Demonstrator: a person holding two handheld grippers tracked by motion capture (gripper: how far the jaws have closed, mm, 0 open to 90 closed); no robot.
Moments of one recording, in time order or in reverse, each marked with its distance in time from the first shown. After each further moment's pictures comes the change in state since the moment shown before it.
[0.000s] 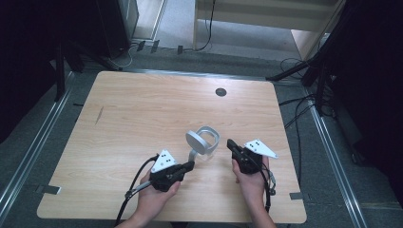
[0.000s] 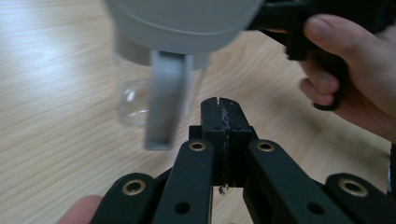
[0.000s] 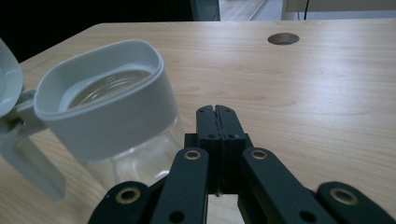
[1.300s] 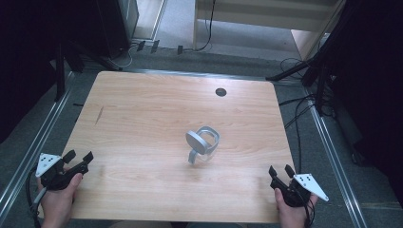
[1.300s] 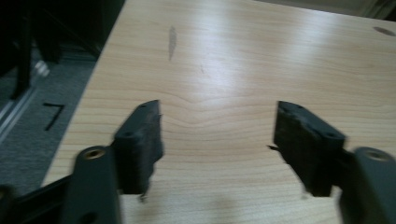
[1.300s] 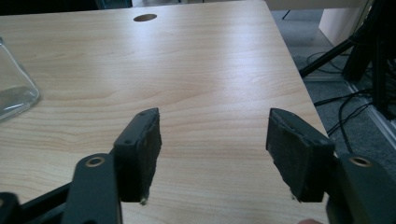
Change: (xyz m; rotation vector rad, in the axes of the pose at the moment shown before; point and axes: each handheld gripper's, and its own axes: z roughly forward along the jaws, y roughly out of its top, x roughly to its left) left arm 0.172 -0.082 -0.198 -0.170 0.714 -0.243; right arm -0.081 -0.063 -0.113 -0.047 -0.332 0.047
